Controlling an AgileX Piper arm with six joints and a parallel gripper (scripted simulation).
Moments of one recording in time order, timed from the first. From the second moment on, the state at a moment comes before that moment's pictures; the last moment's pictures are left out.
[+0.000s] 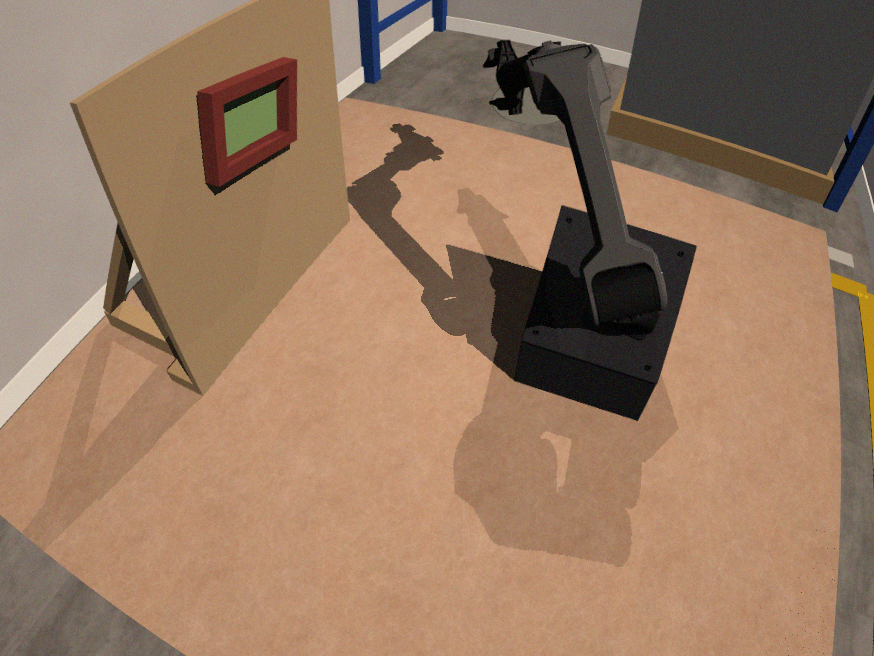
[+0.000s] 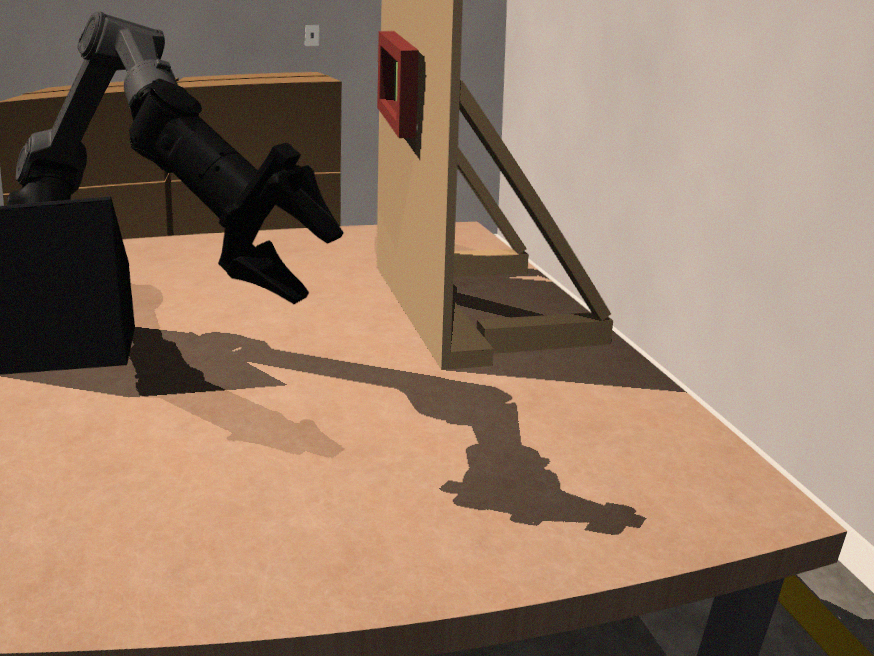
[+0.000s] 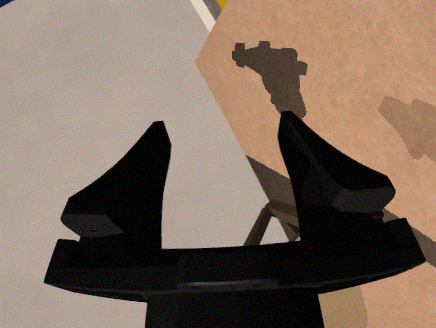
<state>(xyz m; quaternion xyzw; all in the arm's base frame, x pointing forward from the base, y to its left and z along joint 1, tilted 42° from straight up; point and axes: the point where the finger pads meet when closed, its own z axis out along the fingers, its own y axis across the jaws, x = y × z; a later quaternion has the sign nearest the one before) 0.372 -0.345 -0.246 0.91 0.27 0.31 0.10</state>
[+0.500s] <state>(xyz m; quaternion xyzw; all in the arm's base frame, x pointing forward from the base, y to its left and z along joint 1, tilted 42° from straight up) 0.371 -0.344 -0.243 0.90 0.30 0.29 0.10</state>
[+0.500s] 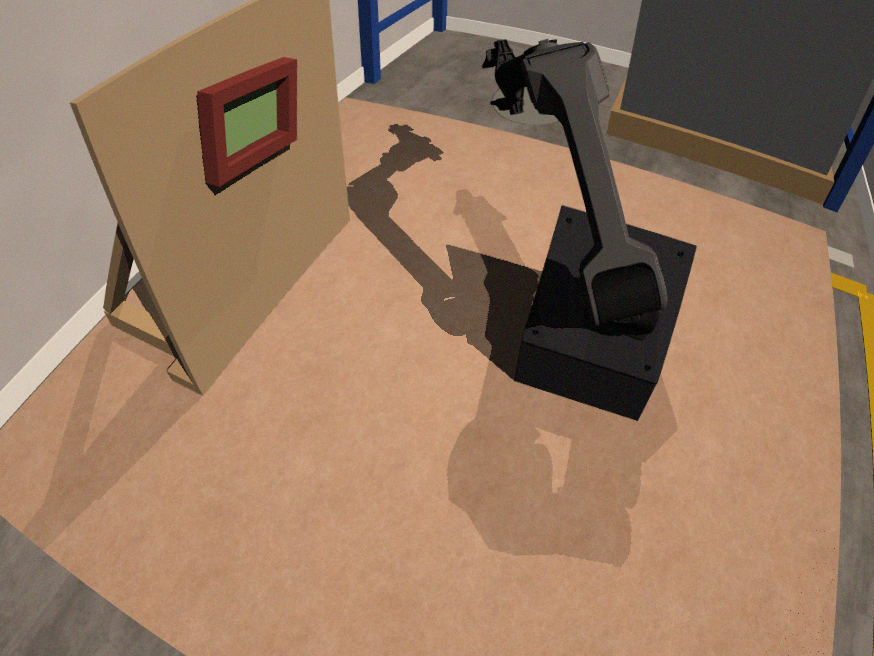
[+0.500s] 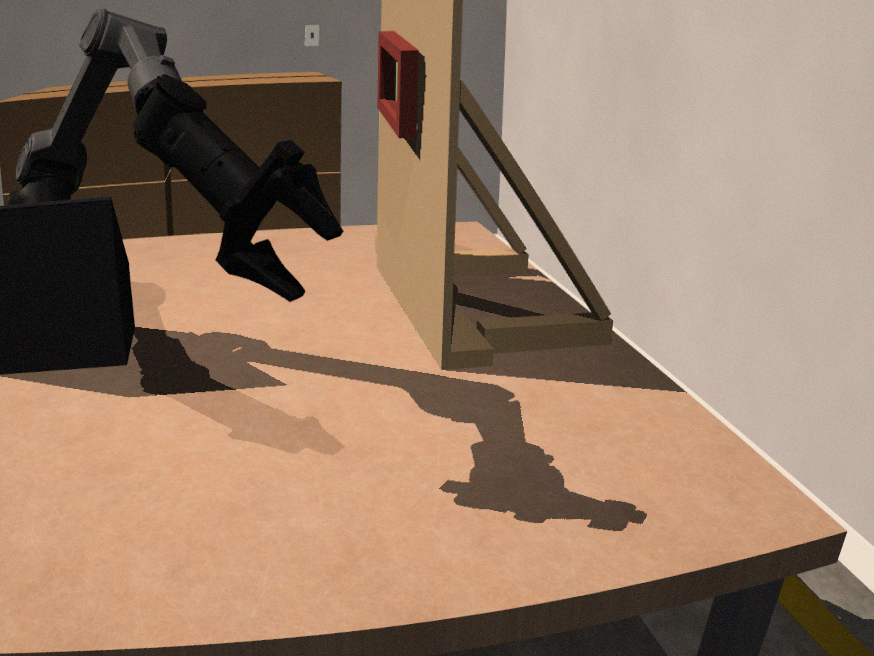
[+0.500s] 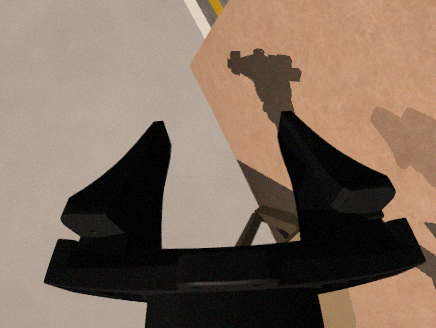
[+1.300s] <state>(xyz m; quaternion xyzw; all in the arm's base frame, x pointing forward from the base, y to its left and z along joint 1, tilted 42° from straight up) 0.364 -0.345 -0.202 0.83 0.51 0.15 0.17</state>
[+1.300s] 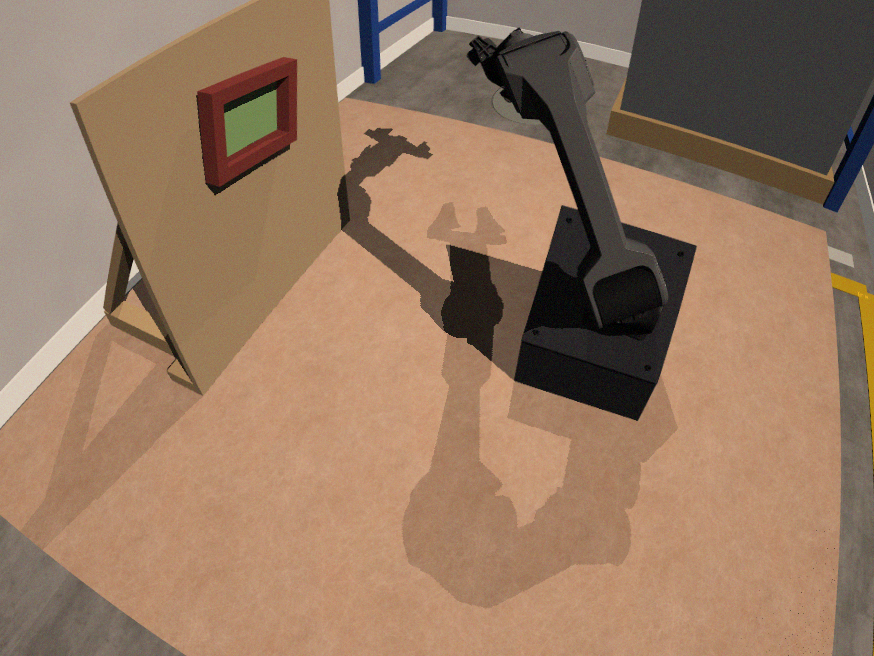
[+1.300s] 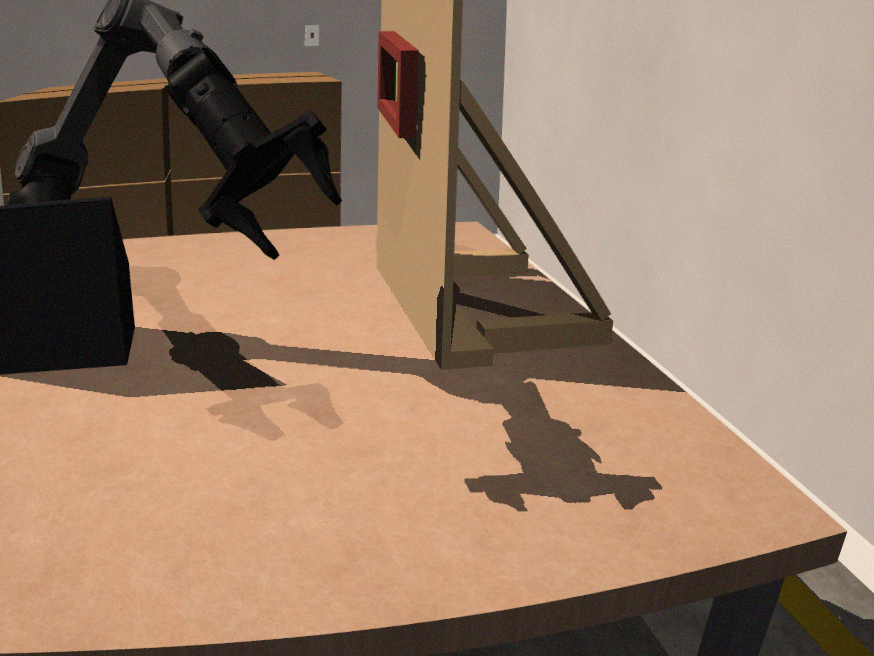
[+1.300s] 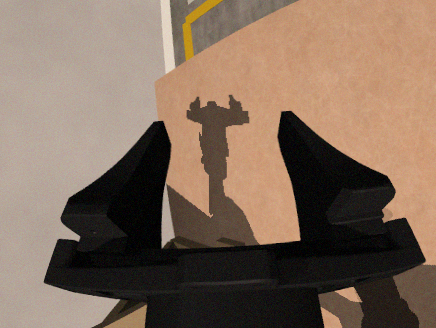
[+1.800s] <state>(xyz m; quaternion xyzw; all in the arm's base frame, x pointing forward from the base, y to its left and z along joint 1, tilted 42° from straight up) 0.377 -0.356 -0.131 0.67 0.69 0.01 0.27</state>
